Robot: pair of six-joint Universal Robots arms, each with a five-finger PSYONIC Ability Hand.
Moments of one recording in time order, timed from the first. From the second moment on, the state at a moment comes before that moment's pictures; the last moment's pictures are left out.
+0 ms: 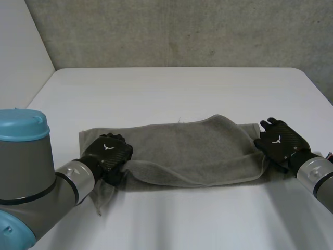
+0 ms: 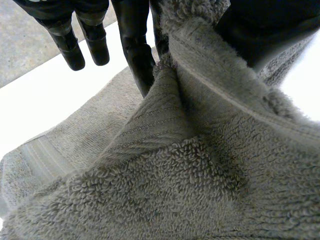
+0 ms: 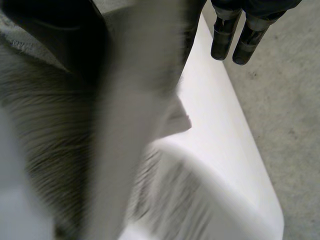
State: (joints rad) left arm 4.26 -1.85 -1.74 3.09 -1.42 3.46; right arm 1.60 -1.31 1.95 -0.27 1.10 2.14; left_hand 1.27 1.33 0.21 0.22 1.17; right_hand 1.25 1.27 0.16 0.15 1.10
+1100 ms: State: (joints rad) left arm 4.25 -1.82 -1.34 4.02 -1.39 3.66; right arm 1.74 -1.27 0.94 -0.21 1.09 2.90; left_hand 1.27 1.34 0.21 0.22 1.17; right_hand 1.28 1.33 0.16 0.15 1.16
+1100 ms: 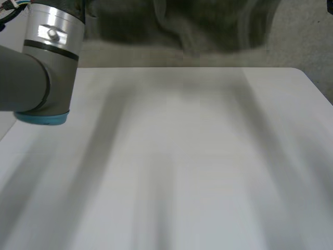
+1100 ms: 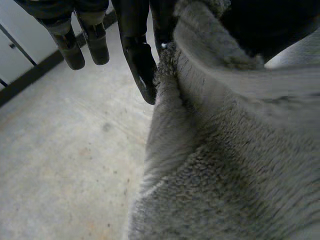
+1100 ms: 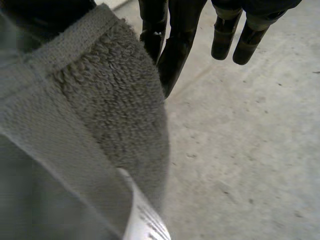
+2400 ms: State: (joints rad) left arm 4.44 -1.75 -1.90 3.26 -1.16 3.67; right arm 1.50 -1.35 1.69 0.08 0.83 2.43; left_hand 0.66 0.66 0.21 0.22 0.46; right_hand 1.29 1.33 0.16 0.15 1.16
